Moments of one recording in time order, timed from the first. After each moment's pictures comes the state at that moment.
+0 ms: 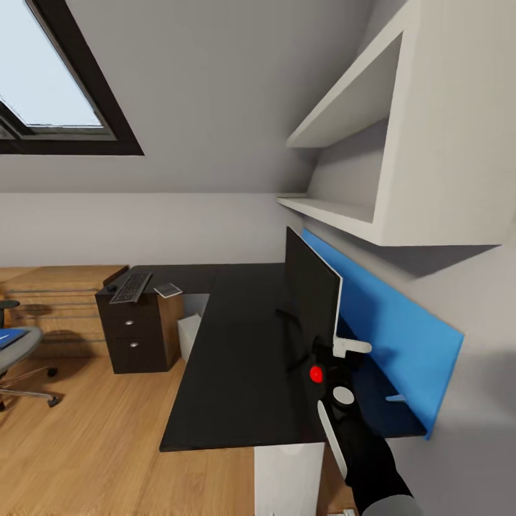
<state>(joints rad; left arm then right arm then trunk) 0.05 0.10 -0.46 -0.39 0.88 -0.46 0.36 -0.44 0.17 0.05 -1.13 0.12 0.07 -0.40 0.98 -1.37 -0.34</state>
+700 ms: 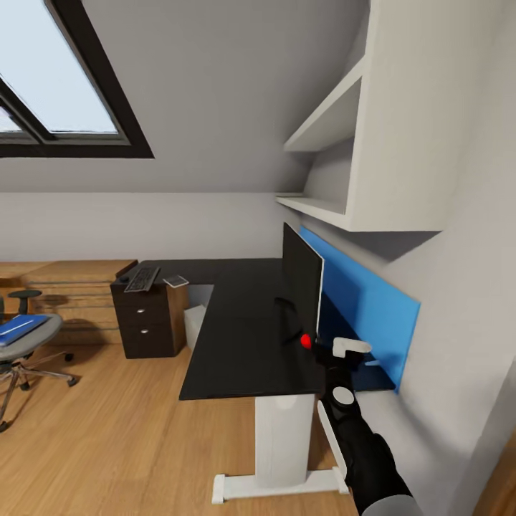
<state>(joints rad) 0.05 0.10 -0.46 -0.39 0.88 -0.46 0.36 -0.44 0.17 0.05 -1.13 0.12 0.06 -0.40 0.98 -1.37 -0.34</state>
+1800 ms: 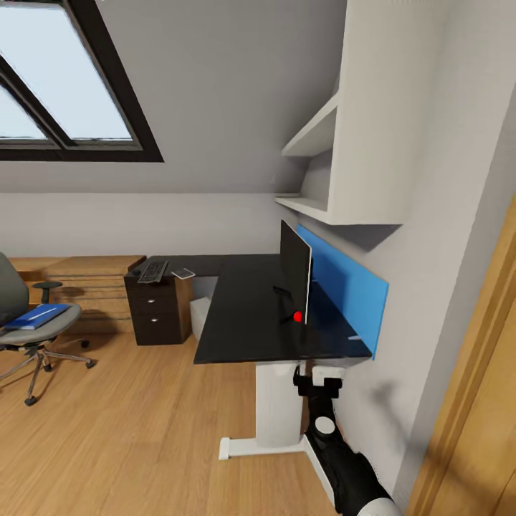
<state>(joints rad) 0.05 0.10 -0.46 -0.39 0.87 -0.46 0.36 -0.46 0.17 0.14 -0.79 0.12 -0.10 -0.40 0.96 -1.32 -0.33</state>
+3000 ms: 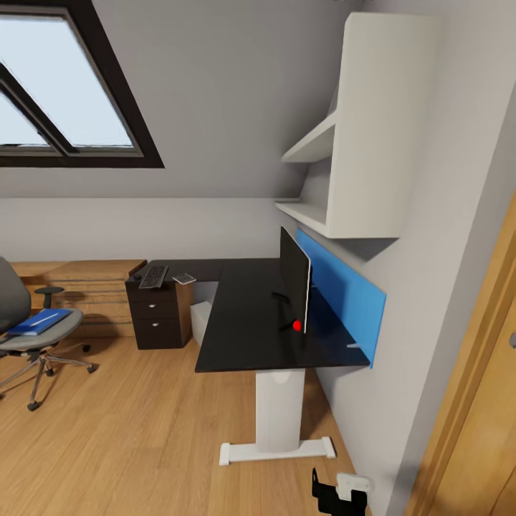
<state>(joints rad) -0.12 0.09 -0.46 -0.27 0.87 -0.33 0.36 -0.46 0.11 0.14 0.02 -0.16 -0.67 -0.18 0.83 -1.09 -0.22</state>
